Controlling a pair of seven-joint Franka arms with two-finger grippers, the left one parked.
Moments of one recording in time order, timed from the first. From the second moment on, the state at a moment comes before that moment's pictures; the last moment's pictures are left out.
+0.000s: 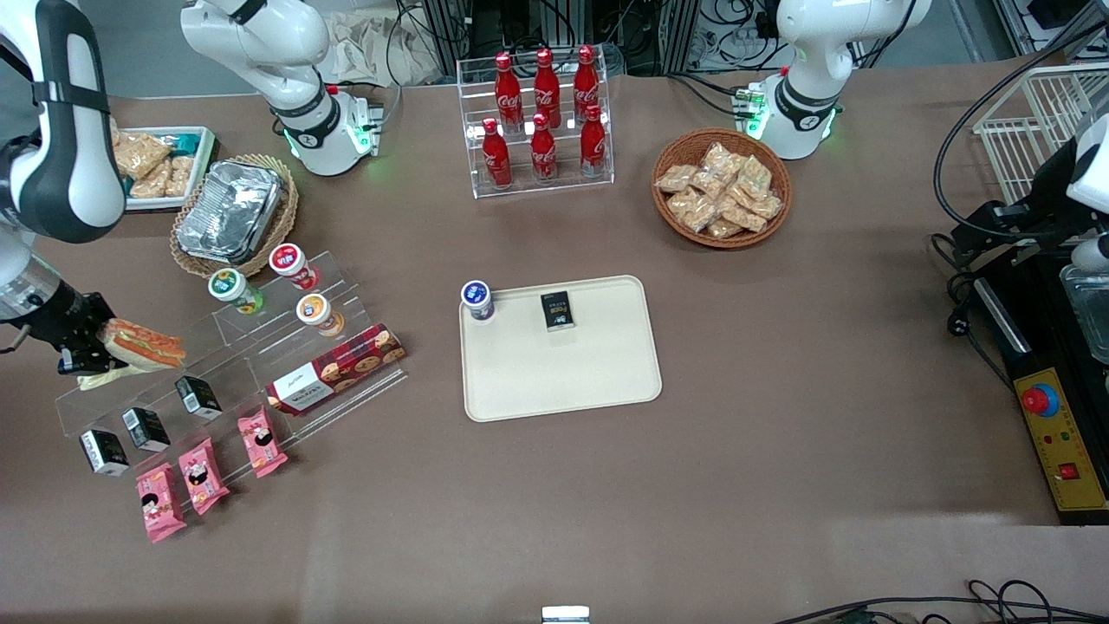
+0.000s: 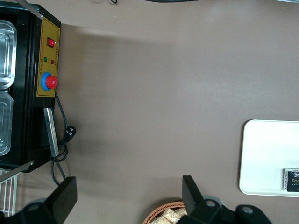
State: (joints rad) arm -0.17 0.02 -0.10 -2.06 0.02 2.28 0.98
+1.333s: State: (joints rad) arm 0.39 0.09 -0.07 -1.75 -0.01 1.93 0.34
